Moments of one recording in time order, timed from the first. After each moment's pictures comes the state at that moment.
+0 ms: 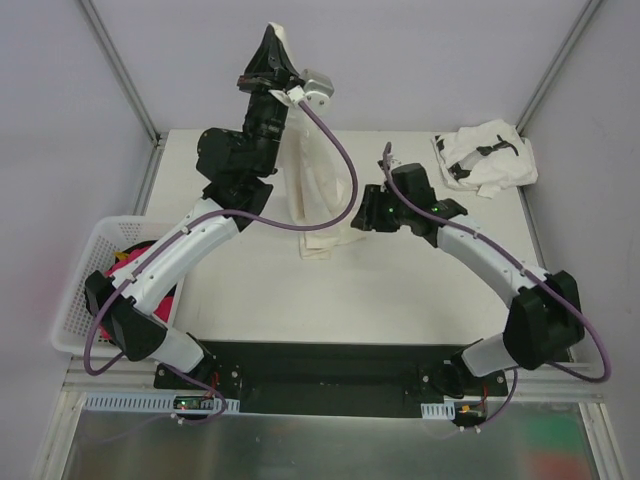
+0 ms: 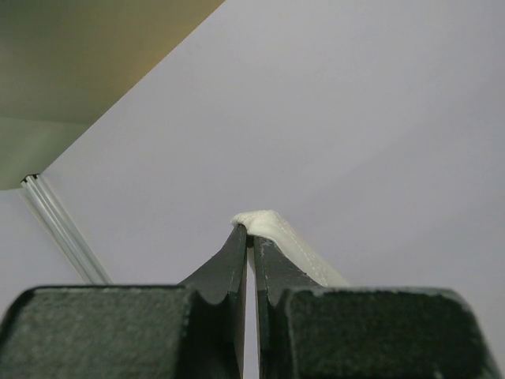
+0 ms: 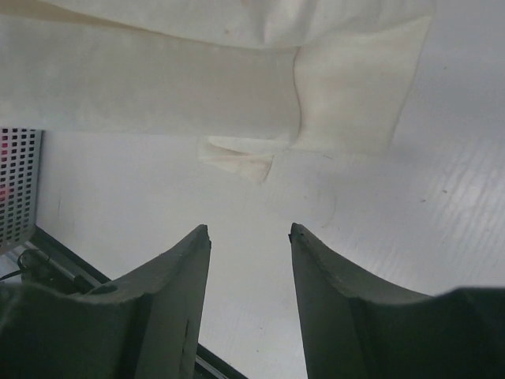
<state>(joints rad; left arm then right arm) -0.72 1.47 1.57 0.68 -0.27 1.10 0.51 1.42 1.14 -0.42 -0.21 0.46</state>
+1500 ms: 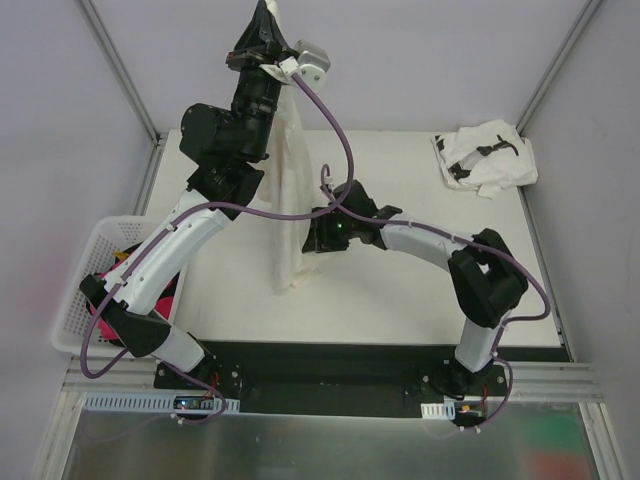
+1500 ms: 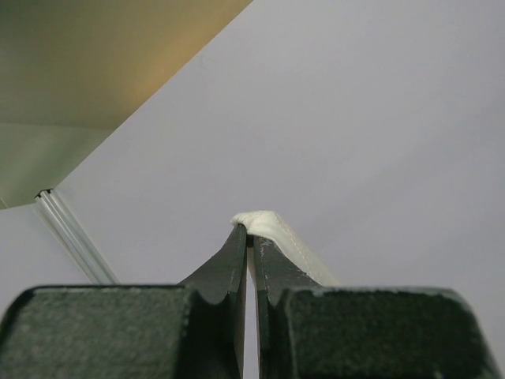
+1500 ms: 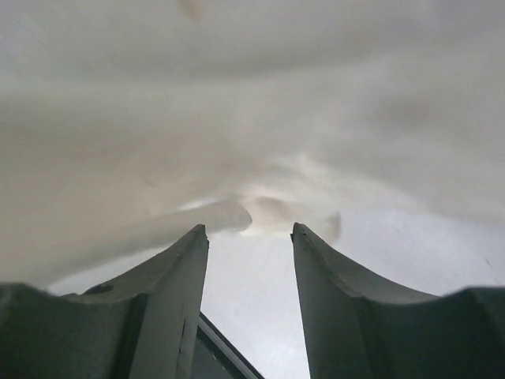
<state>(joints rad) -0.72 1.50 1.79 0.47 -0.27 1.10 0.74 1.83 1.27 -0.23 -0.35 0.60</state>
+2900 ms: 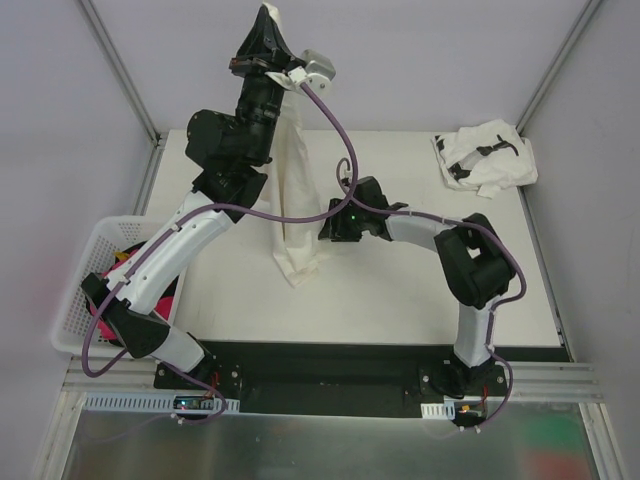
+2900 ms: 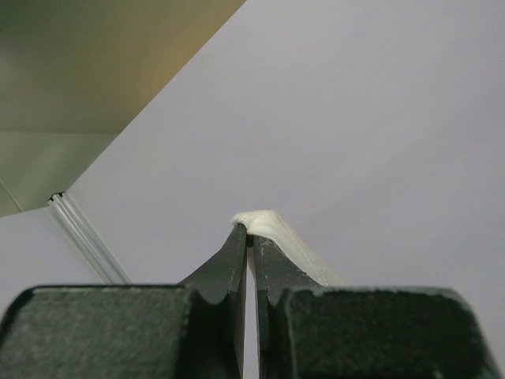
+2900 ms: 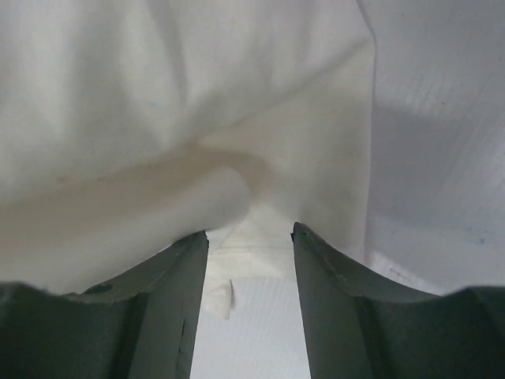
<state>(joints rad) -0.72 1.50 1.75 0.52 -0.27 1.16 0.59 1.91 1.20 -0.10 -0.32 0.59</state>
